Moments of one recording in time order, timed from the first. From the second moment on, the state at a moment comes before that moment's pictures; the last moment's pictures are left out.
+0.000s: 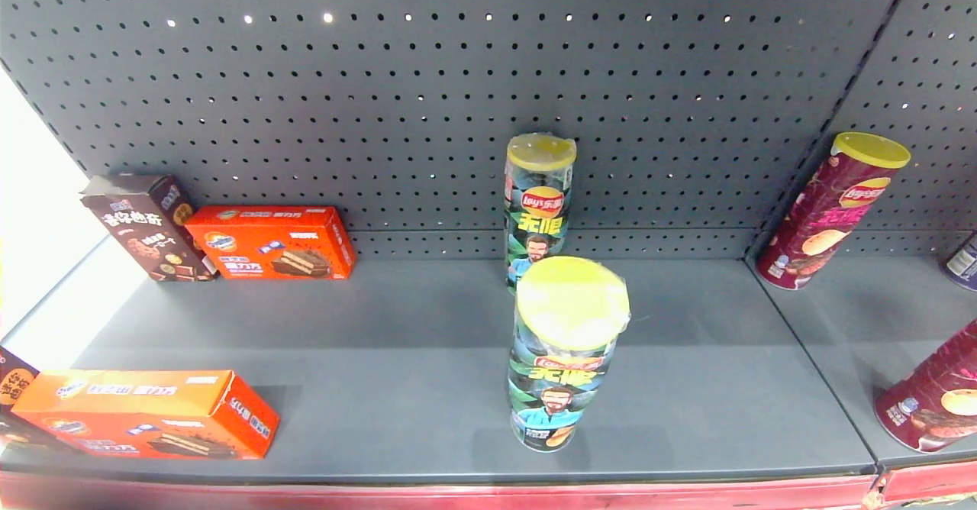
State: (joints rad) left arm 0.00 0.00 0.00 0.00 -0.08 0.04; right arm -0.01 0.00 0.00 0.00 -0.08 0.00
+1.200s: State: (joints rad) left arm 0.00 0.00 0.00 0.00 -0.05 0.02; right arm -0.01 0.00 0.00 0.00 -0.08 0.00
